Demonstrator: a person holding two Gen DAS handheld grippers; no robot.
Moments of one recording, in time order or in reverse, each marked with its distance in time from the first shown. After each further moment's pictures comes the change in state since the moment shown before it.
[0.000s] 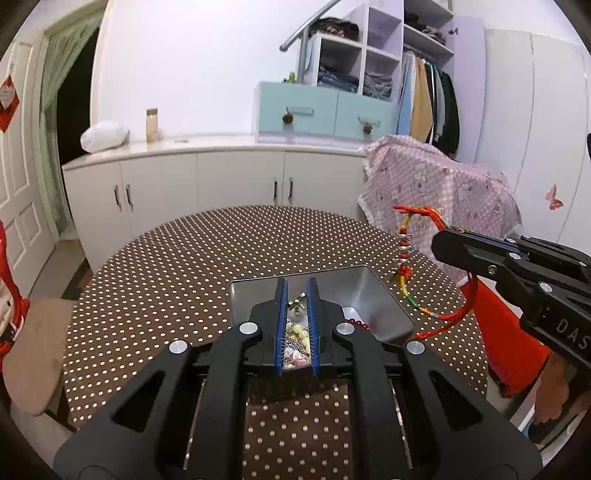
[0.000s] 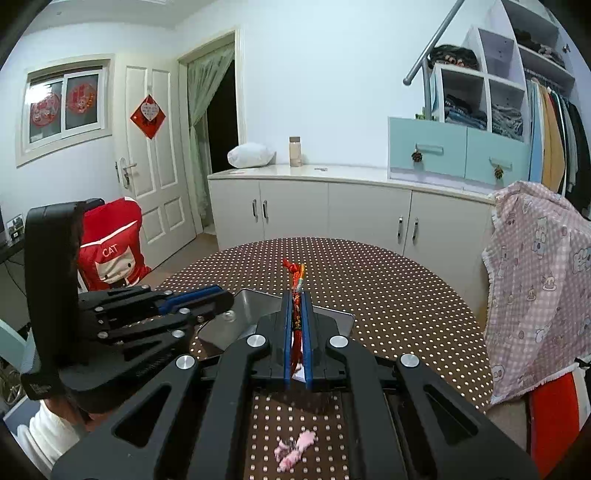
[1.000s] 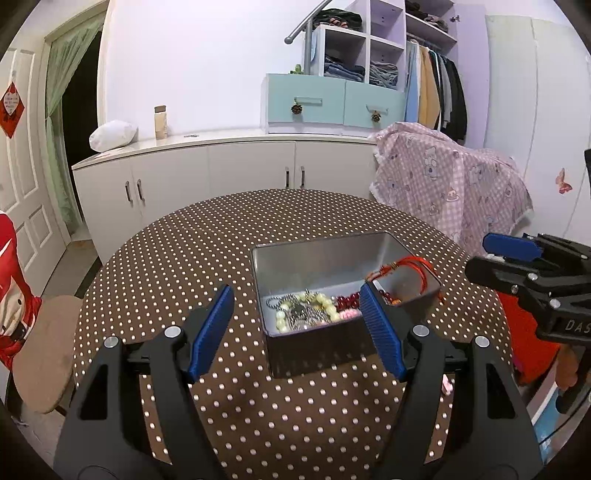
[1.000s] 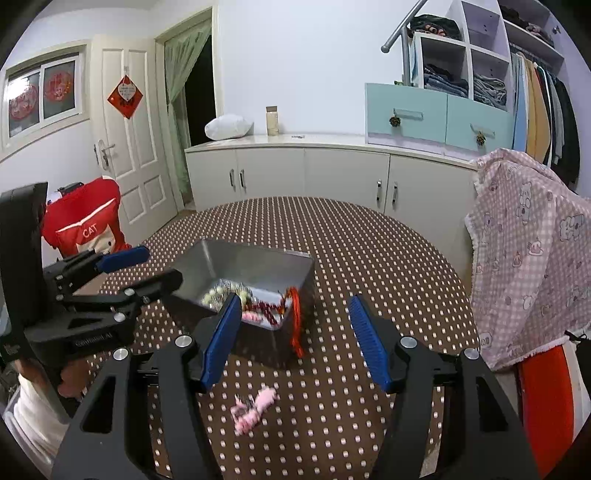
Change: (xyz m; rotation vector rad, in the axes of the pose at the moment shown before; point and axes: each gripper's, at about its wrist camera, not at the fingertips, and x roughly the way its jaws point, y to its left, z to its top) left arm -0.011 0.010 -0.027 0.038 0.007 0.049; right arm -0.009 -0.024 -0.044 0.027 0.107 -0.079
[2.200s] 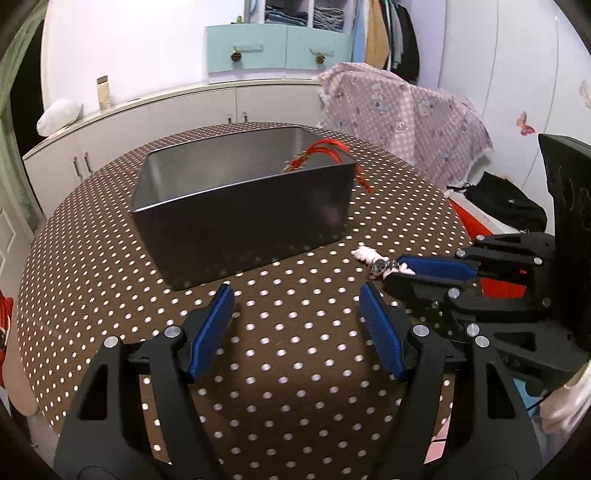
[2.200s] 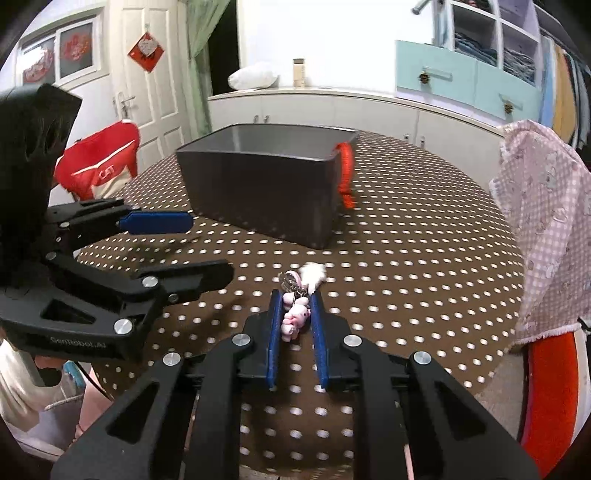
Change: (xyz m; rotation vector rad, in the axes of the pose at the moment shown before) left arm 0.016 -0.051 -0.049 0.113 0.199 -0.176; right arm 0.018 0.006 -0.064 -0.045 0.137 0.073
